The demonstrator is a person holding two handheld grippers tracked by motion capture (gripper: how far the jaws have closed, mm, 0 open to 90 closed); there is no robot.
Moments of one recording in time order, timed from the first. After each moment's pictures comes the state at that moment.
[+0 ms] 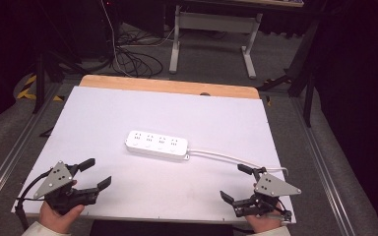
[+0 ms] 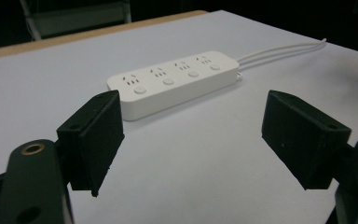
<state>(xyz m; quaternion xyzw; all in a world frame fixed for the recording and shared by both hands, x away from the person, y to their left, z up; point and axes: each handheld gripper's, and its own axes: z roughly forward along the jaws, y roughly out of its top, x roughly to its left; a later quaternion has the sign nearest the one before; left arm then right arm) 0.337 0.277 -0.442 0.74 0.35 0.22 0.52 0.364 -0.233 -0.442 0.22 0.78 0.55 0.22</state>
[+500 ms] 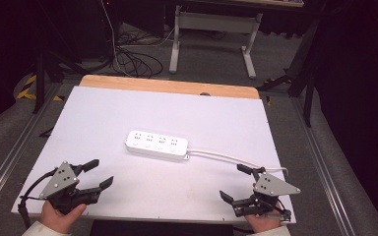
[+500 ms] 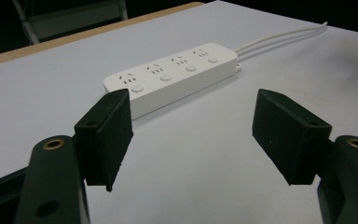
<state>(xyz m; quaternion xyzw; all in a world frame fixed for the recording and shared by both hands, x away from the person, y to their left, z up) 0.339 0.273 -0.441 0.76 0.33 0.23 0.51 0.365 -0.232 -0.443 0.22 0.78 0.55 0.21</state>
